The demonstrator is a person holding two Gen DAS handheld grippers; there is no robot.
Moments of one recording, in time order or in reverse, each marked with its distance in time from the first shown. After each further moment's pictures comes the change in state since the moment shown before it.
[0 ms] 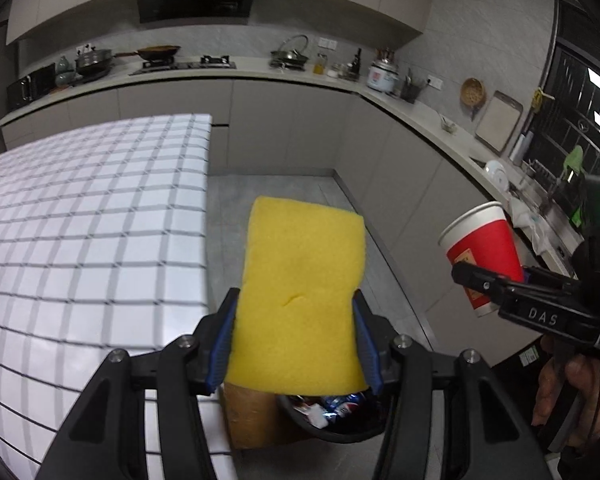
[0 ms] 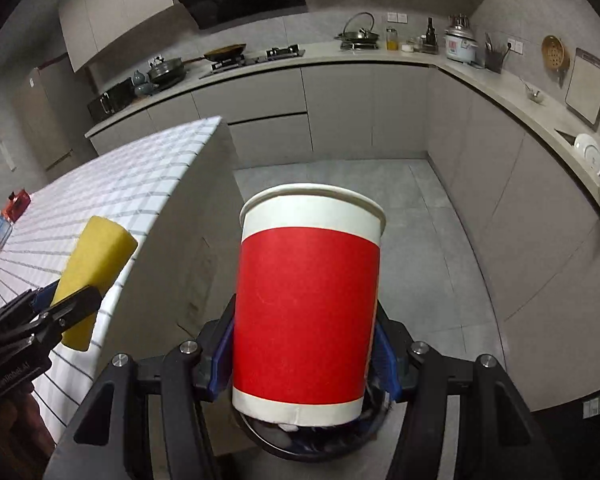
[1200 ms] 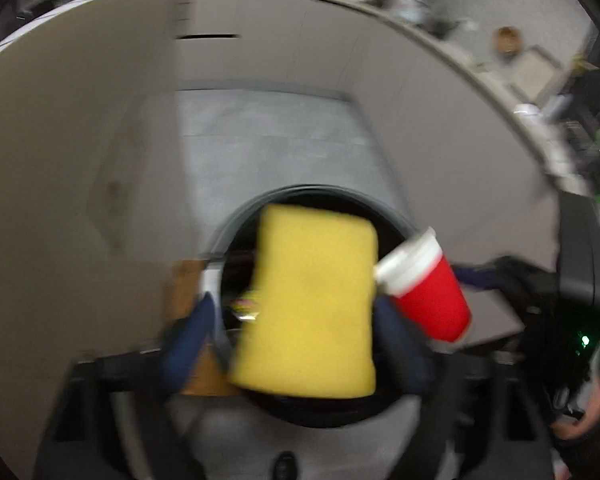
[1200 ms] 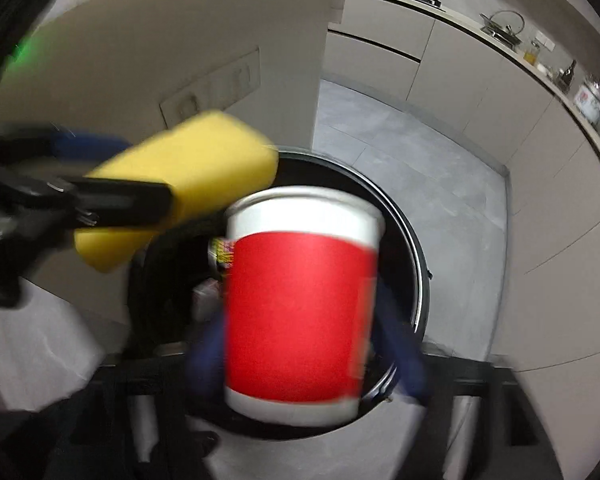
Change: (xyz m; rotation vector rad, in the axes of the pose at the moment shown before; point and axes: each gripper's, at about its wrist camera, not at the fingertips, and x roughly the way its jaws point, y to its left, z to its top) left arm 0.113 -0.040 -0.101 -0.109 0.227 0.084; right arm 0.153 -0.033 -0.136 -0.548 0.243 0.073
